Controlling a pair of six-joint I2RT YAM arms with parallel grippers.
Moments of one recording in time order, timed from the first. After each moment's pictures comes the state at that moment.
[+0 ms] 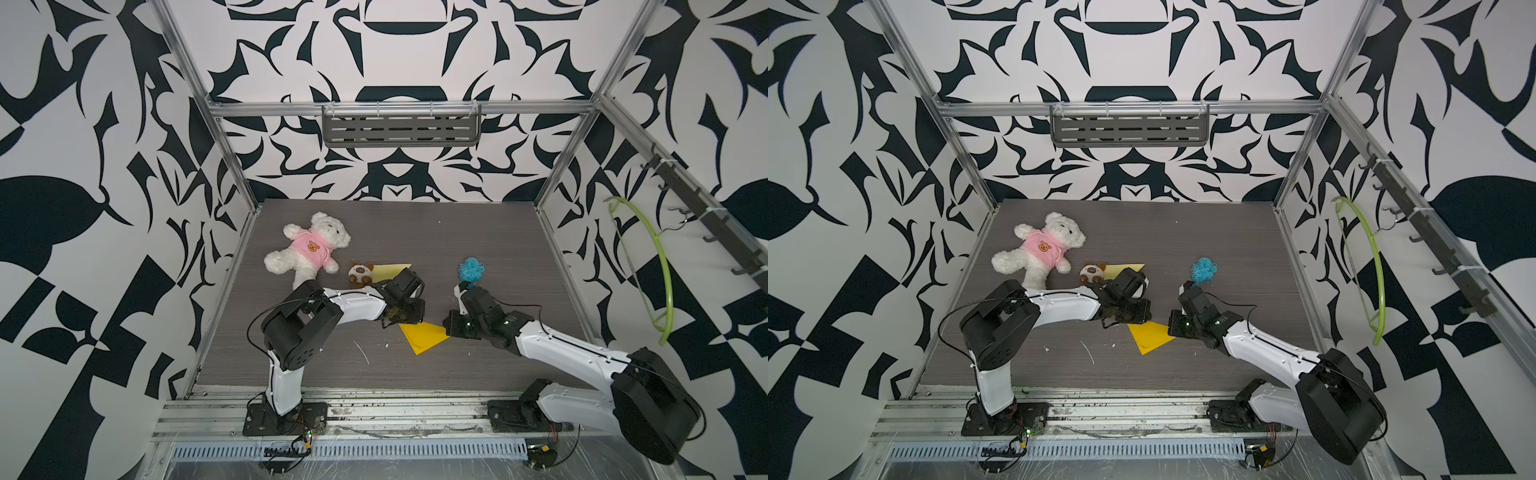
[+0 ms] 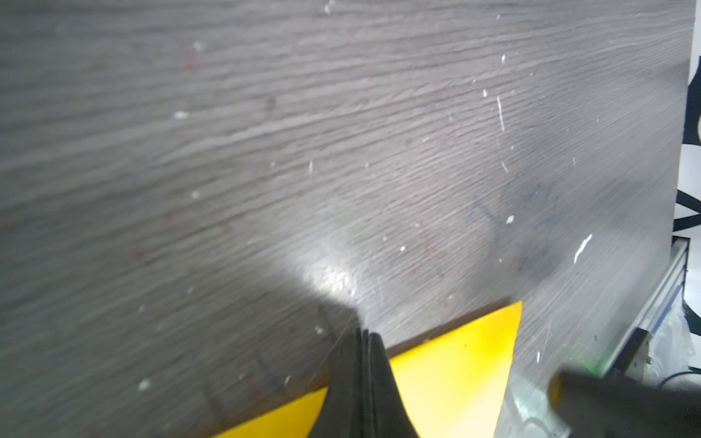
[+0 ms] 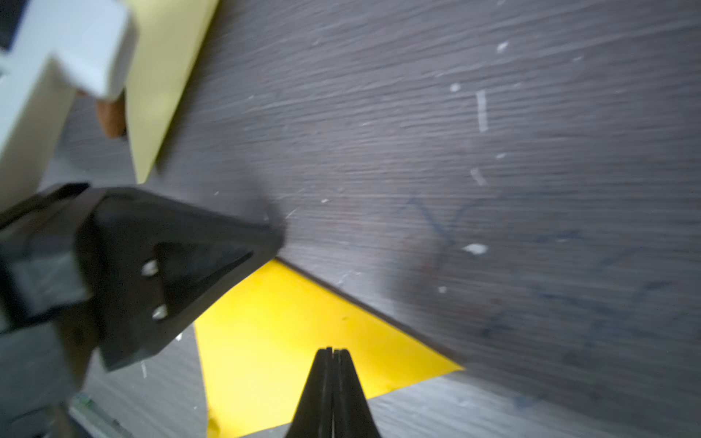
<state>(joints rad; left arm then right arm) -0.88 1.89 1.07 -0.18 0.25 -0.68 0.60 1.19 0.51 -0.27 -0.14 0.72</state>
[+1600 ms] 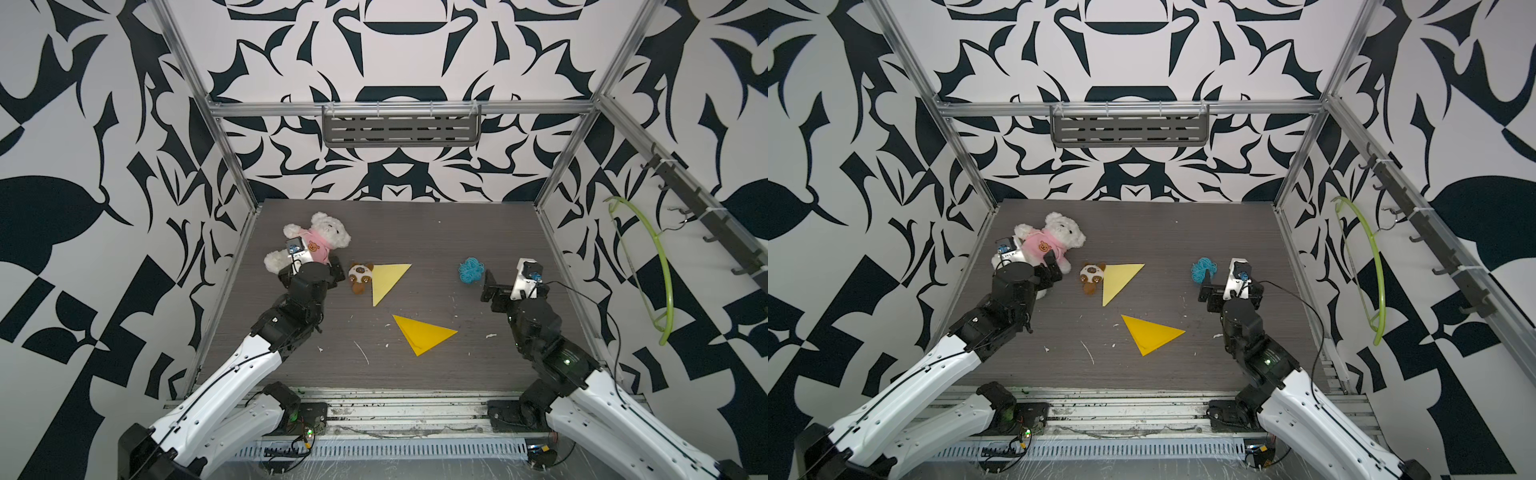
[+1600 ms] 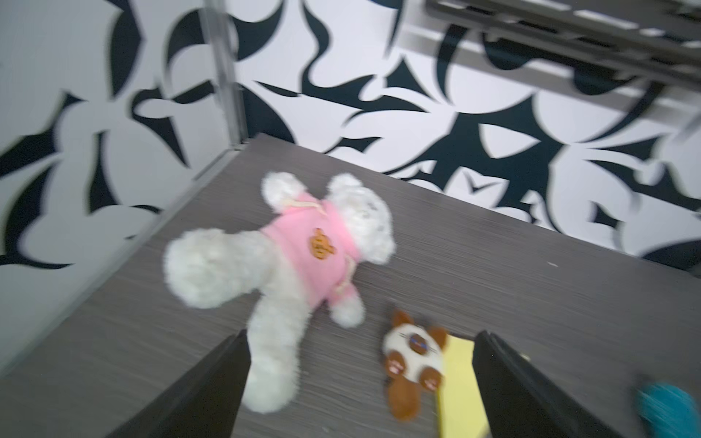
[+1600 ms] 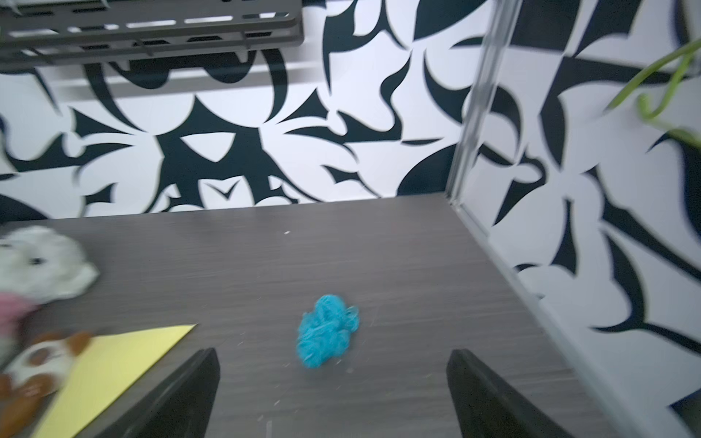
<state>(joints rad) -0.52 0.91 0.73 -0.22 -0.68 -0.43 0.55 0.67 0.44 -0.01 0.68 0.14</state>
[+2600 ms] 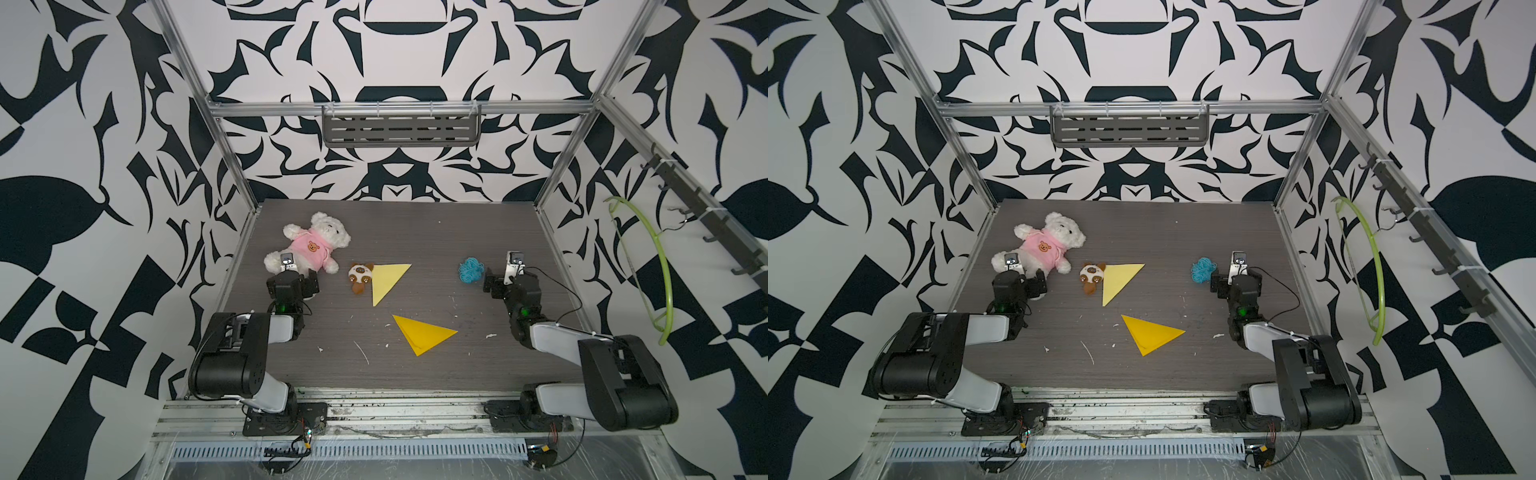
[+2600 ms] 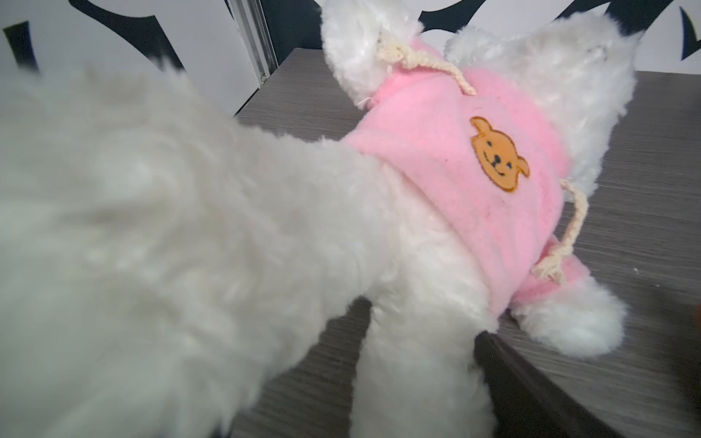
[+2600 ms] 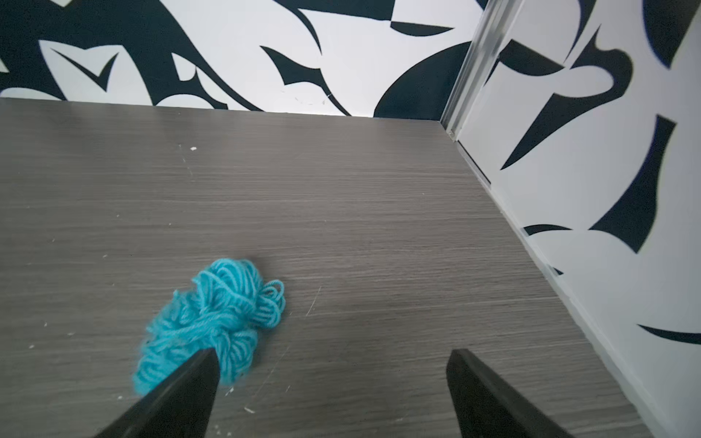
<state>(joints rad) -0.06 1.53 0.38 0.73 -0.22 -0.07 0.08 1.38 0.29 0.70 0.20 0.01</state>
